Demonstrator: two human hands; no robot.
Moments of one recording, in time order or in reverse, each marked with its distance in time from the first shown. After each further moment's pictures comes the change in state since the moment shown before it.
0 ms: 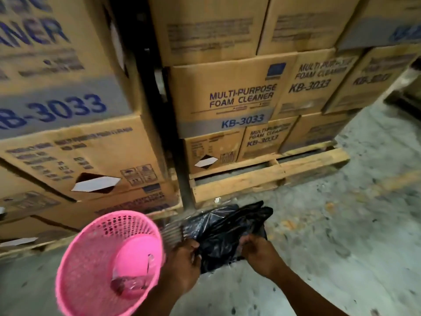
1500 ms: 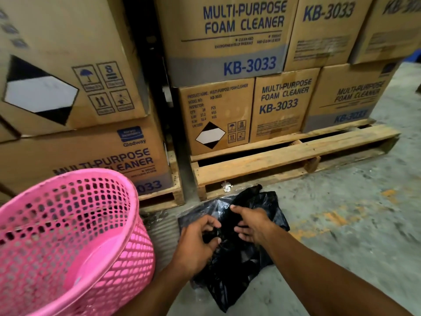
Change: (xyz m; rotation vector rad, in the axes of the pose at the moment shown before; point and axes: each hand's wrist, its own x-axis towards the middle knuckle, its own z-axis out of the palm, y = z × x) left_hand 0.137 -0.155 0.196 -0.175 0.205 0.393; right_hand 0.275 0.164 0.022 -0.057 0.033 -0.038
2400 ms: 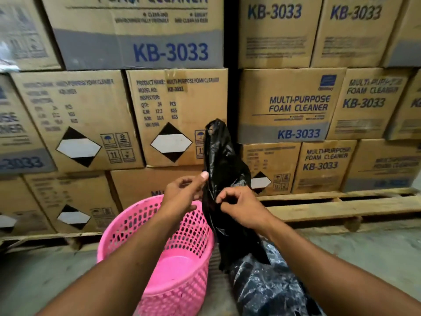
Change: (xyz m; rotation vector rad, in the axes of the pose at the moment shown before) left_hand -0.052 0.097 -0.250 -0.561 0.396 -0.112; right_hand -0.237 -0.098 0.138 -0.521 -0.326 -1.184
